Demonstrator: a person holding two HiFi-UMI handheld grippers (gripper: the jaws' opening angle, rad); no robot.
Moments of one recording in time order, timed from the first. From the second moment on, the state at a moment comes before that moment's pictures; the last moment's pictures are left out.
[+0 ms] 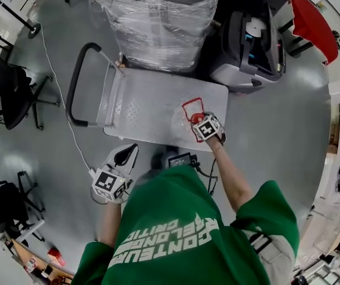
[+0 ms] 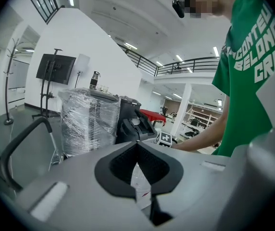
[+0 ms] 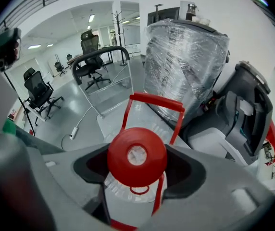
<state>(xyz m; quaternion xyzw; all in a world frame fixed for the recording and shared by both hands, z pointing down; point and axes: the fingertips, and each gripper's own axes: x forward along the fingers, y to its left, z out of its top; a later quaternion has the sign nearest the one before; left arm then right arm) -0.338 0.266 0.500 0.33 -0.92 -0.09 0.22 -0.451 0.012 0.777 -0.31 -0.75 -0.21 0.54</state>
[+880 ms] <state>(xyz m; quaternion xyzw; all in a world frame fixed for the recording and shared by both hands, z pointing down) -0.357 0.257 0.508 0.28 -0.92 -0.11 0.25 -0.476 0.012 0.899 -0.35 -0.66 -0.29 0.61</state>
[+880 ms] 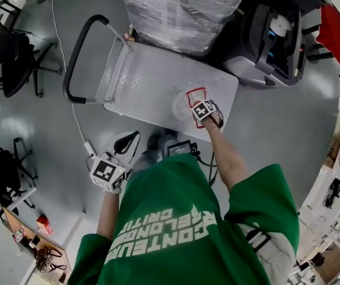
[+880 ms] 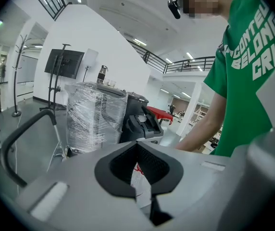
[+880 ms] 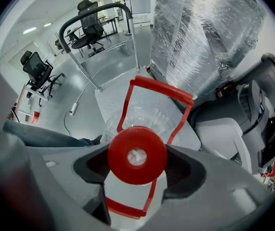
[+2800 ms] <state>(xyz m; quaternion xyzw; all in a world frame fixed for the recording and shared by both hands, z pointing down) -0.313 0.195 0.500 0.56 -0.81 -0.05 0.17 -0.377 -0.027 0.594 -0.16 -0.91 -0.13 0.35</state>
